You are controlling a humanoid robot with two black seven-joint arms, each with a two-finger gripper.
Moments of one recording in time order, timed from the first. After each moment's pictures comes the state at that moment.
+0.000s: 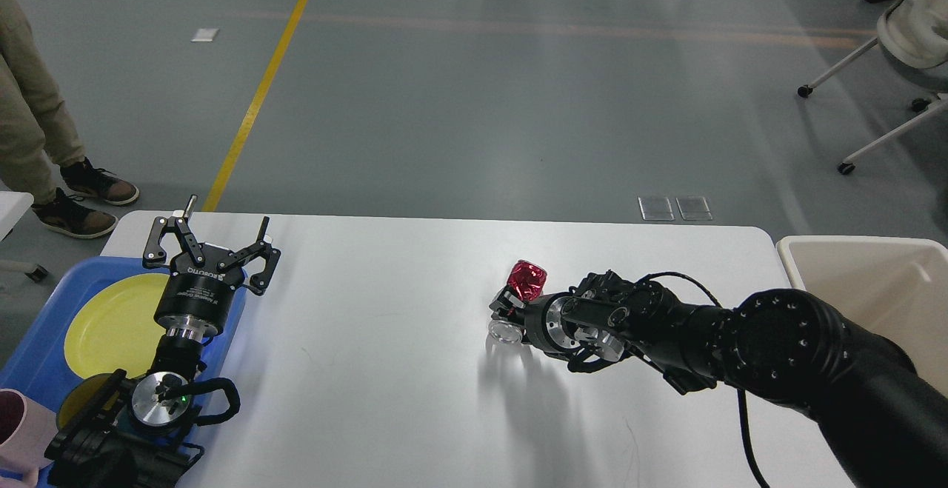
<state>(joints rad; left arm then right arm) -0.35 0.12 -1.37 -0.69 0.08 -0.63 -0.20 1.11 0.18 -0.81 0.54 0.25 0.11 -0.09</state>
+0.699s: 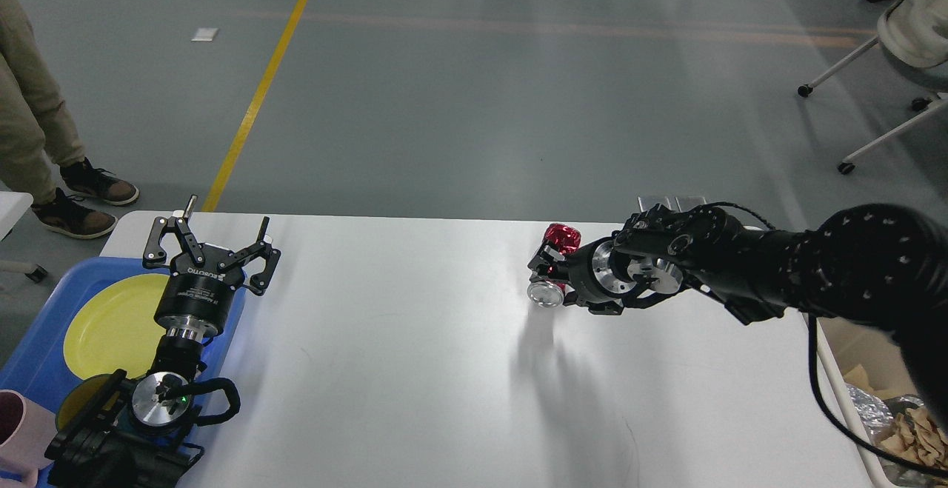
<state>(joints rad) -0.35 0.12 -1.37 -0.69 0.08 -0.63 -0.20 1.38 -0.04 -0.86 0.77 0.23 0.27 -0.16</state>
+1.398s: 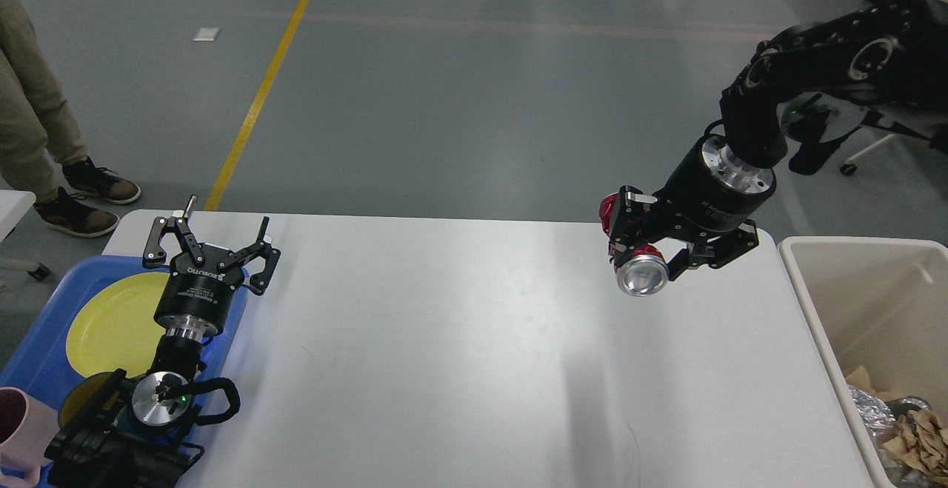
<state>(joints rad) -0.35 0.12 -1.37 -0.69 0.08 -0.63 -0.20 2.11 -0.24 -1.22 1.31 0.22 0.77 -0.19</state>
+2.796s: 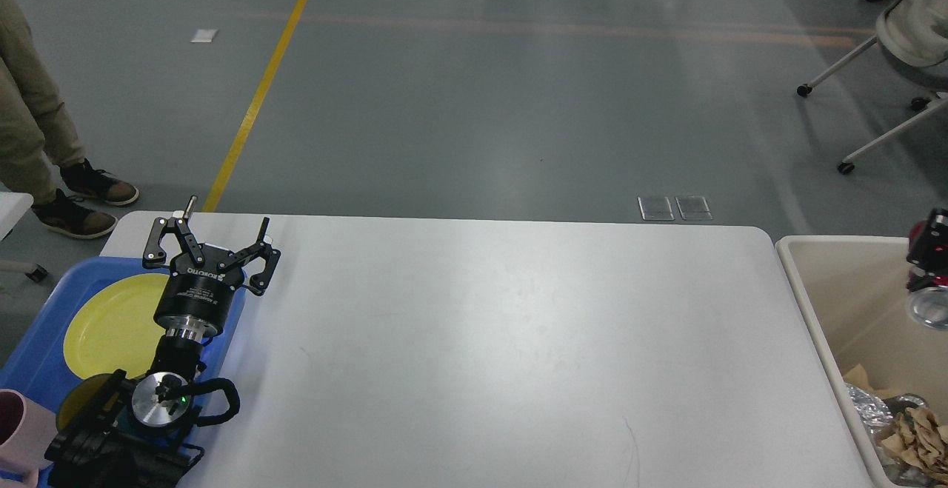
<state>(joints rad) -0.35 0.12 -1.37 -0.69 0.08 -0.63 -0.20 2.01 -0.75 -1.57 1.19 0.04 0.64 -0.21</state>
